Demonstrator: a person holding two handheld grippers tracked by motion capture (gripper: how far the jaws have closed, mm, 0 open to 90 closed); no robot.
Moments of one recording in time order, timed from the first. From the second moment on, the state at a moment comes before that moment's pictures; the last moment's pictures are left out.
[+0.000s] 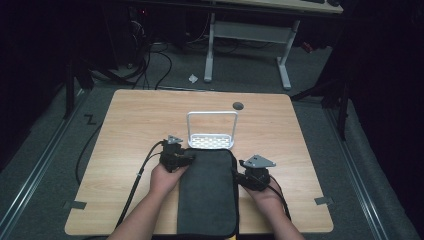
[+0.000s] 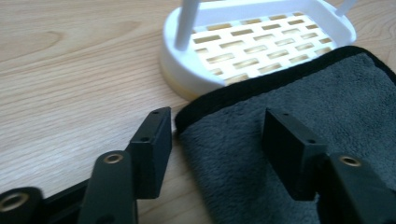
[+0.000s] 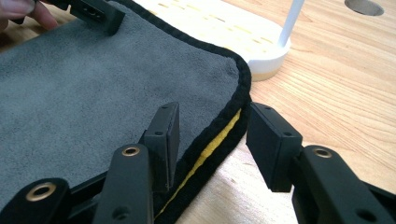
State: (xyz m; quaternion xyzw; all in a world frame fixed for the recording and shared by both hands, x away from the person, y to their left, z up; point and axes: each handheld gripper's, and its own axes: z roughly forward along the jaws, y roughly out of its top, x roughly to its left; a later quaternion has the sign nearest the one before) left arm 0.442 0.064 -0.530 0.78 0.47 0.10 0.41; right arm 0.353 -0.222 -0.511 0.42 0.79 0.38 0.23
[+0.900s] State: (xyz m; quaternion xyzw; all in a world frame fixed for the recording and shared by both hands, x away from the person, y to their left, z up) left arm 0.437 0.066 -0.536 0.77 0.46 0.09 0.43; right arm 0.415 -0.199 -0.527 0.47 0.79 0.35 0.16
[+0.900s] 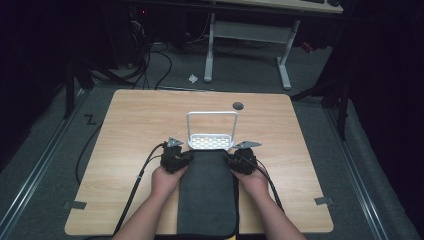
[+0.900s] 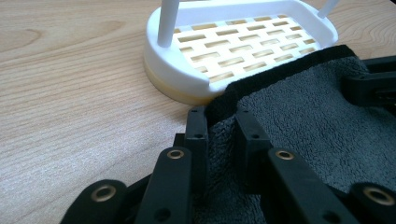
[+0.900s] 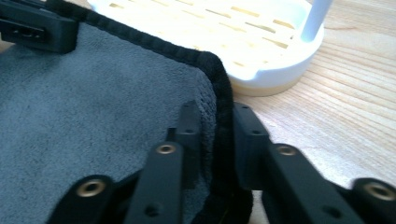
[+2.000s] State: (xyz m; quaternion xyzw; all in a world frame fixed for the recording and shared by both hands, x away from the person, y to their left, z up) left arm 0.406 0.073 -0.451 0.71 0.41 0.19 0.55; right arm 0.369 -0.195 -0.432 0.38 0.74 0.47 0.30
